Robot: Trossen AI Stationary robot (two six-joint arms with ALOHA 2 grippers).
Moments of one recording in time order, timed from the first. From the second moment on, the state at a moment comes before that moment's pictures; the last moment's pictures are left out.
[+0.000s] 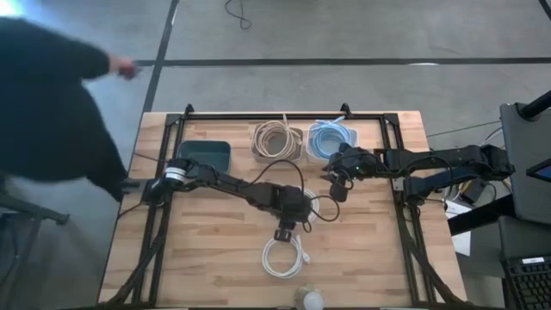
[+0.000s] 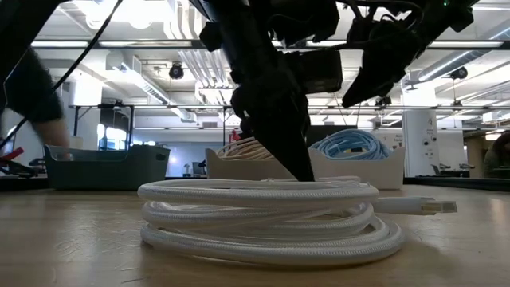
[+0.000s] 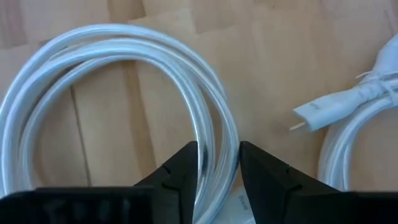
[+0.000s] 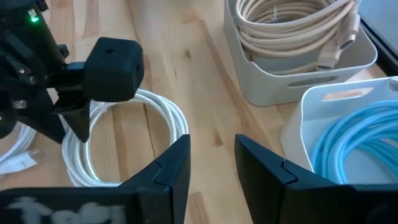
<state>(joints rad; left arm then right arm) -0.14 2.13 1.61 -0.54 0.02 0.08 -0.08 1.11 0.71 -0.35 0.13 0.19</state>
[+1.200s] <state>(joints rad) -0.14 1.83 1.54 -0.78 -0.39 0.04 -0.03 1.11 0.71 -0.36 0.13 0.21</state>
